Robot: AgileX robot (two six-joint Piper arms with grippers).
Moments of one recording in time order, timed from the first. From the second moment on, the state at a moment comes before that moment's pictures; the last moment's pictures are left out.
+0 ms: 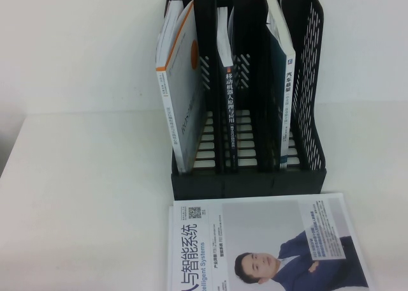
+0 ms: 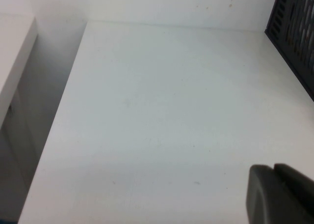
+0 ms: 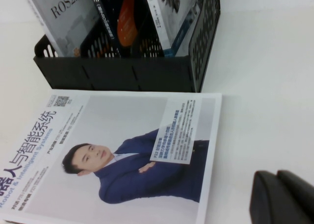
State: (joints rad) right arm 0.46 0.14 -0.32 -0.10 0.70 0.32; left arm -0.08 -0.01 0.01 0.05 0.37 -0.24
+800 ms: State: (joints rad) right arm -0.02 -0.01 0.02 -0.14 0.40 0.24; left arm -0.08 -0.01 0.01 0.05 0.37 -0.24
